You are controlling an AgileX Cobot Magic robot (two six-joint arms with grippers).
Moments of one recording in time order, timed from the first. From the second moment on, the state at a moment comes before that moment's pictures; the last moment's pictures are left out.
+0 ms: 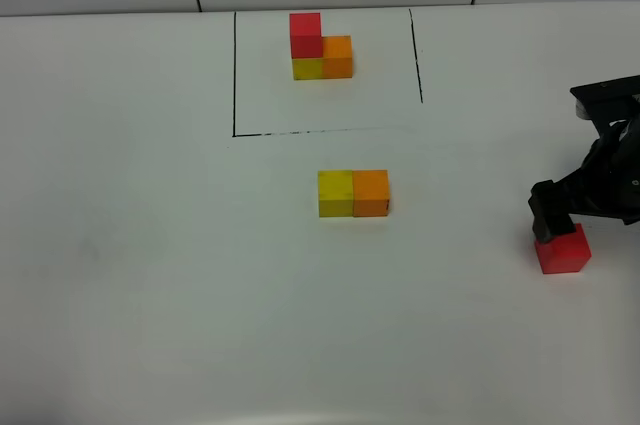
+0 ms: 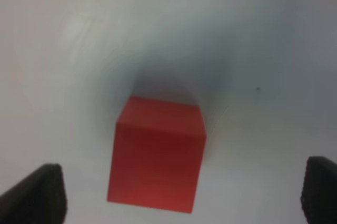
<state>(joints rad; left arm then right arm) -0.04 0.00 -0.50 -0.16 1.04 0.11 0.04 1.74 -0.97 0.07 0.74 -0.17</state>
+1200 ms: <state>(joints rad) -0.04 0.00 -0.50 -0.16 1.04 0.11 0.36 1.83 -1.31 0.04 1.00 -0.74</state>
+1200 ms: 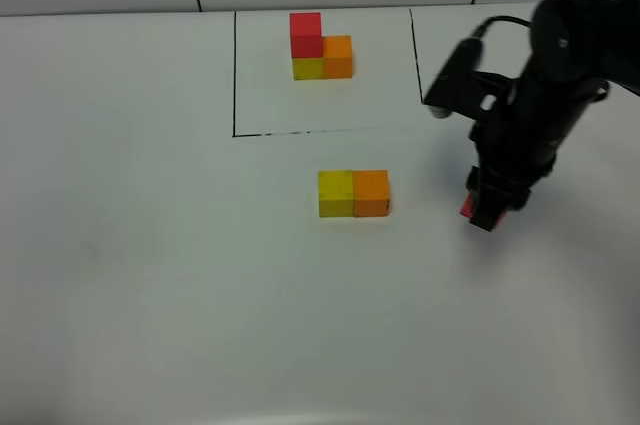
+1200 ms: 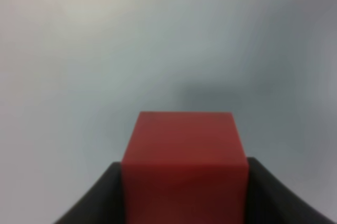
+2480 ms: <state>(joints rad) -0.04 0.00 -0.50 -0.16 1.04 0.11 0.58 2.27 -1.96 0.01 1.22 -1.01</state>
